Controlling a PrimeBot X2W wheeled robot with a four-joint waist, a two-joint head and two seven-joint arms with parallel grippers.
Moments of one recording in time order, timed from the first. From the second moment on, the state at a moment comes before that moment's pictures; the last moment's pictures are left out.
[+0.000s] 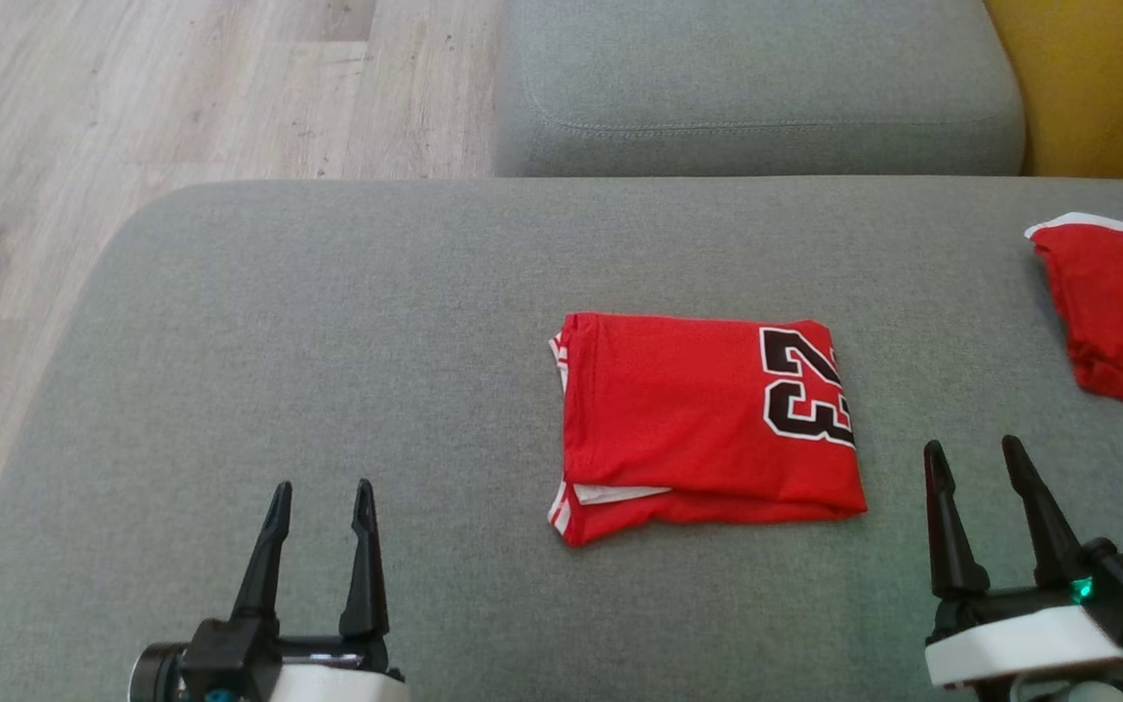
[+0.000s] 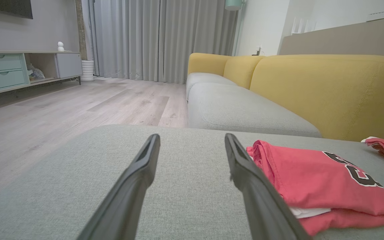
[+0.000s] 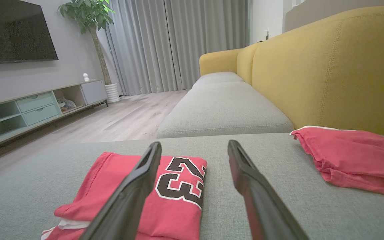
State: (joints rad) left arm 0.09 0.06 -0.22 0.13 -0.20 0.07 -0.25; right arm 0.12 -0.11 0.03 0.12 0.21 0.13 -0.25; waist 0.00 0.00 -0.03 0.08
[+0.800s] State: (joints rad) left arm -0.04 0.05 -0.24 0.11 -0.20 0.07 -0.25; right arm -0.33 -0.11 0.07 0.66 0.35 0.13 -0.20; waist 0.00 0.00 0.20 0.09
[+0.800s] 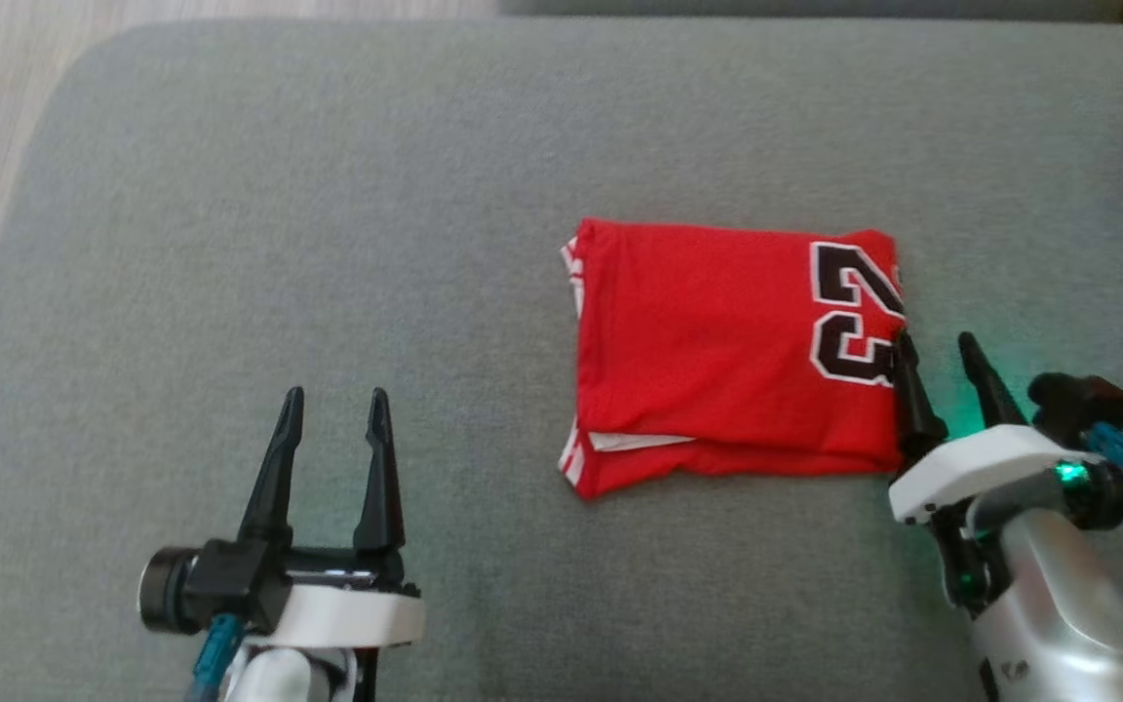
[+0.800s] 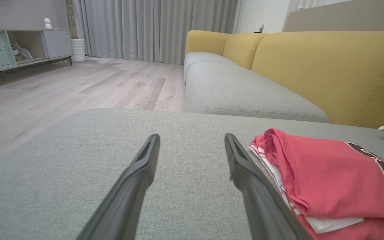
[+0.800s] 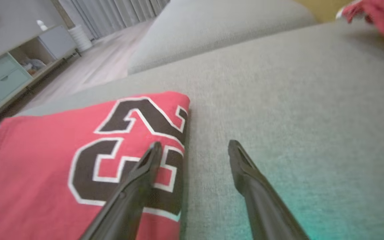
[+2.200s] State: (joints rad) left arm -0.22 0.05 -0.22 0.09 -0.12 0.04 -0.25; right arm -0.81 -0.61 -0.12 0.78 0.19 0.13 -0.25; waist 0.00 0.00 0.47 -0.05
